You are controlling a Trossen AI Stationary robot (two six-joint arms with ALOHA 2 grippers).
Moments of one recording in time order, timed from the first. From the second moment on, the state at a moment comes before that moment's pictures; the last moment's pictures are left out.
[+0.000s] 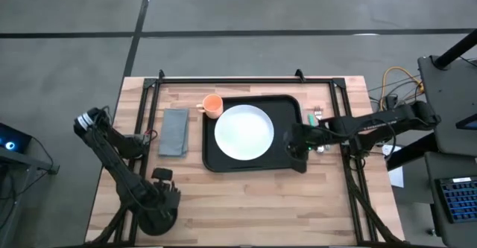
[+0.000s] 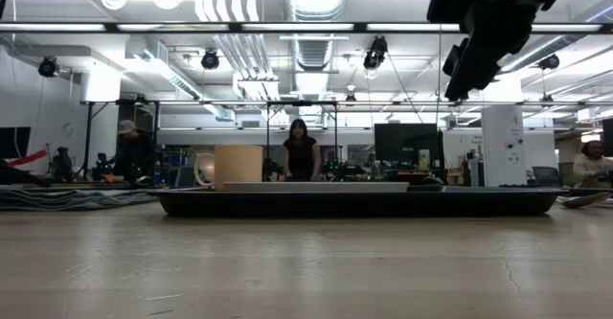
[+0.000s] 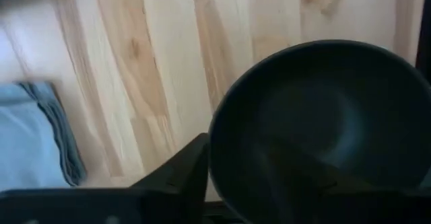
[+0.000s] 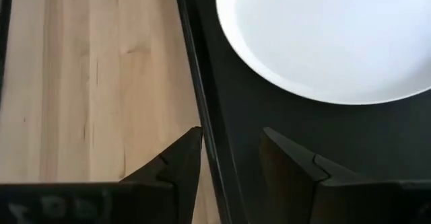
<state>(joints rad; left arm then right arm) -0.90 1.50 1.21 -1.23 -0.06 -0.77 0.12 1.18 0.81 -0.54 -0.02 0.37</state>
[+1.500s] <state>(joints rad) 0.00 1.40 1.47 -1.14 0.12 -0.41 0.17 1.19 0.78 -0.69 -0.05 0.24</state>
